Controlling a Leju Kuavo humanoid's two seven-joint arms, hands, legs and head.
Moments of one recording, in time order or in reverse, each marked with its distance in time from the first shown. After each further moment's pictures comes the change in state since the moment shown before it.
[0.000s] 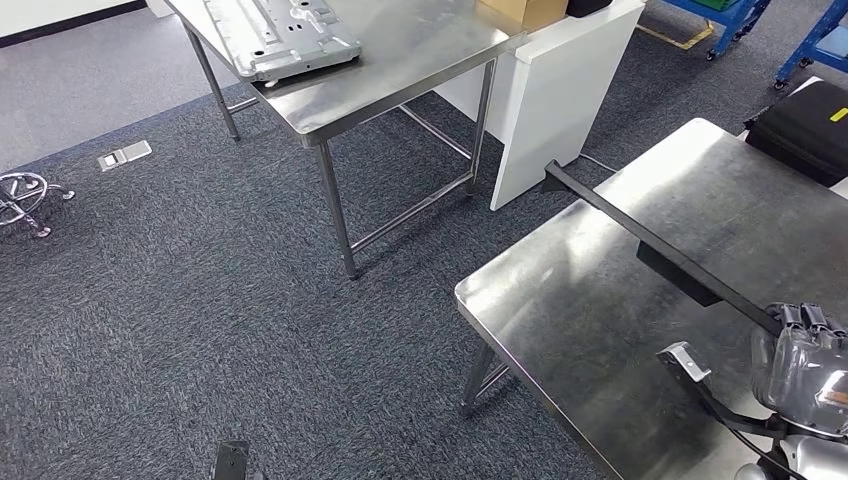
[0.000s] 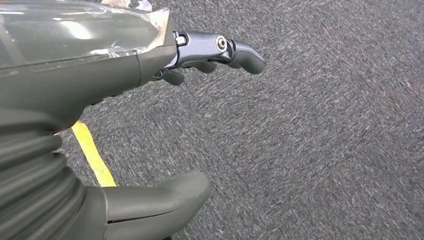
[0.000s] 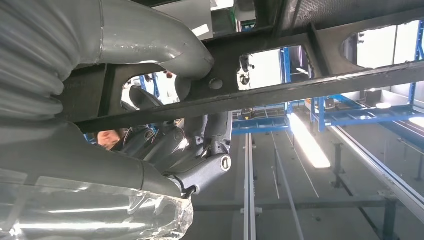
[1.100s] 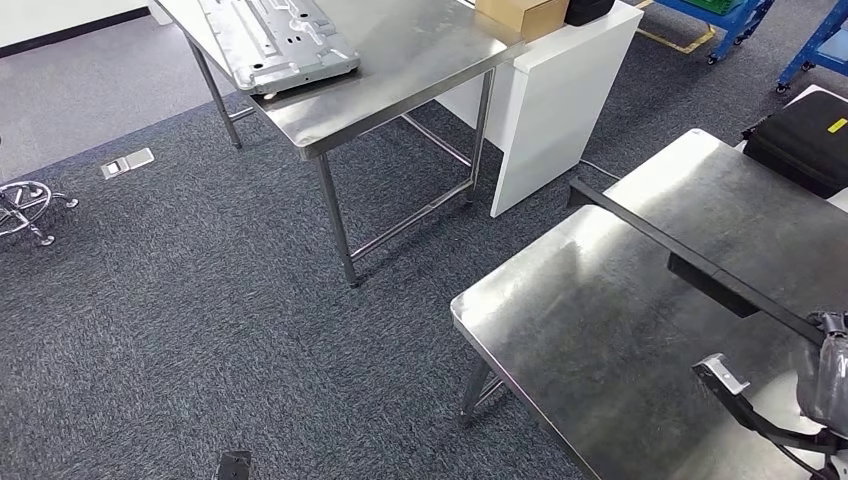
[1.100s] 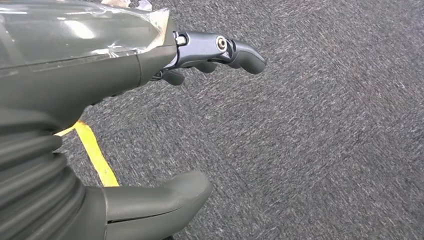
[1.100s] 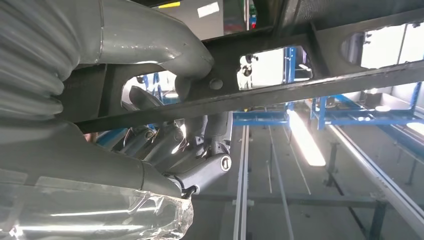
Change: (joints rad) left arm 0.026 -0.012 0.000 0.000 0.002 0.011 -0.022; right arm 0.058 -0.110 -0.052 -0.031 -0.030 0.047 -0.006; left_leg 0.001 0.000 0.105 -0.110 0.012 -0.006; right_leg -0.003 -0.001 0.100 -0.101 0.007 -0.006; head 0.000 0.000
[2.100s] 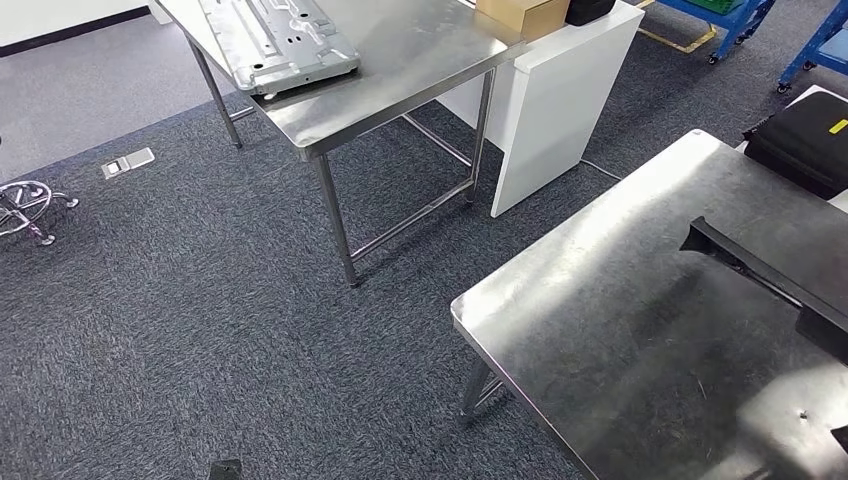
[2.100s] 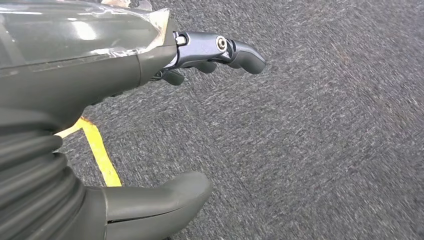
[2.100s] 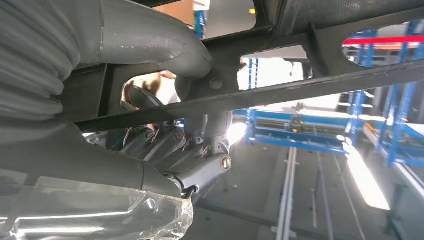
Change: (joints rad) left arm 0.018 0.005 0.027 0.000 0.042 0.009 -0.026; right arm 0.135 -0.012 -0.424 0.053 -0.179 0.079 -0.220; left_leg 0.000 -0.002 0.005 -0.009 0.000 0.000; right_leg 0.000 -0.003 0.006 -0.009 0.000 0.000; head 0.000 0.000
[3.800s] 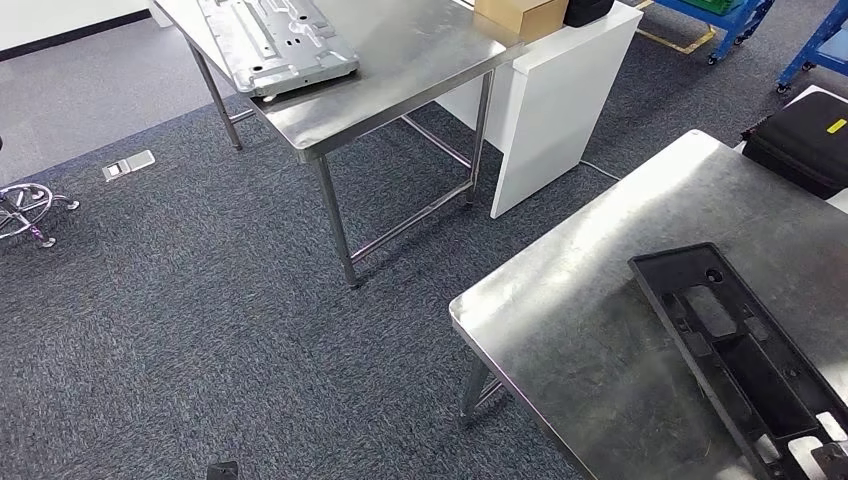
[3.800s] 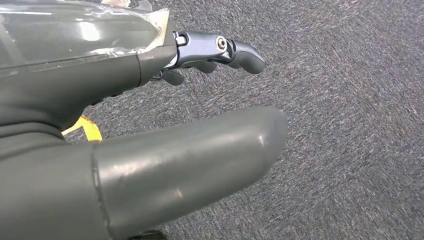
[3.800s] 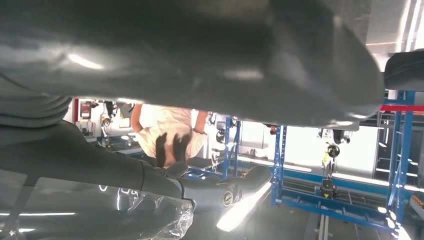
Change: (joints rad) left arm 0.001 -0.002 0.014 -0.001 0.021 0.006 -0.015; right arm -0.036 0.207 -0.120 -0.074 0.085 0.236 -0.042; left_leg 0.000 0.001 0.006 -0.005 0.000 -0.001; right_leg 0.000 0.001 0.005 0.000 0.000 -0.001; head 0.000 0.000
